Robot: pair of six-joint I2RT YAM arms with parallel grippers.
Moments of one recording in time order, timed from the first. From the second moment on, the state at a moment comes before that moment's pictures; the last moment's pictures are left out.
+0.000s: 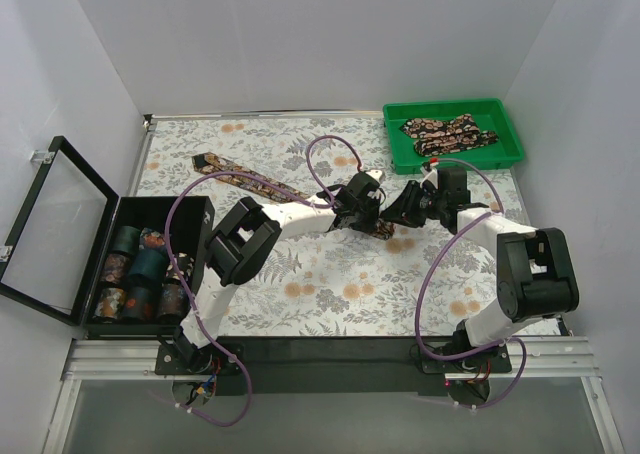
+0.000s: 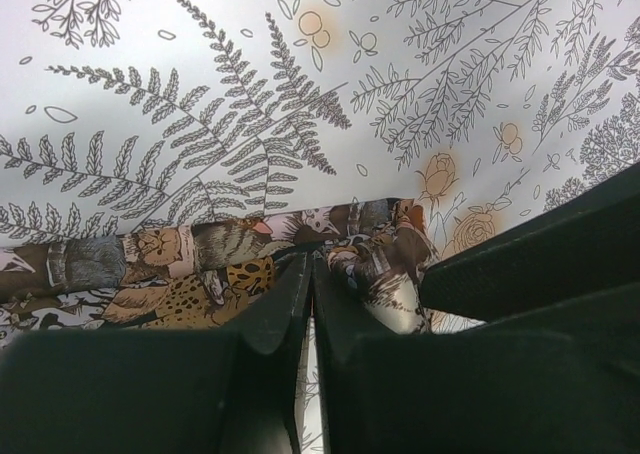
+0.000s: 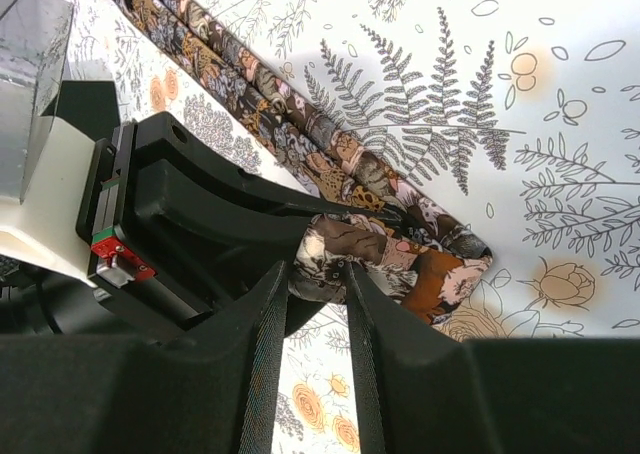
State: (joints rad) left arm -0.87 2.19 1.53 -0.14 0.05 -0.54; right arm 0.16 1.55 0.77 0.02 -0.62 0.62
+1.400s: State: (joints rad) left arm -0.79 2.00 1.37 -0.16 0.07 -0.67; right arm 0.19 1.65 0.65 0.39 -0.68 0.81
